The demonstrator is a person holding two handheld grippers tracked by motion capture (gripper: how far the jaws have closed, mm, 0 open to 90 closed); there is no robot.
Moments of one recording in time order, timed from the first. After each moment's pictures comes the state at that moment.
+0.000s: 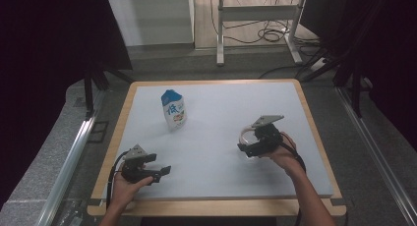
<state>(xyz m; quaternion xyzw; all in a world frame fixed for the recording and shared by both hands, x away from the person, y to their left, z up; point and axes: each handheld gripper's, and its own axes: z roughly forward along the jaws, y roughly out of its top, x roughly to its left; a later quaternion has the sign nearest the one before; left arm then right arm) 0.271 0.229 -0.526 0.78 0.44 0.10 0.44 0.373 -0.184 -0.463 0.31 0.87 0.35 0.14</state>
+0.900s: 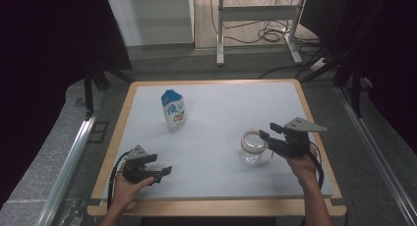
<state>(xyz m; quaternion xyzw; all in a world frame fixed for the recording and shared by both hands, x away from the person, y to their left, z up) 0.270 0.227 -0.529 0.78 0.44 0.10 0.44 0.329 -0.241 -0.428 0.38 0.75 0.49 0.23</state>
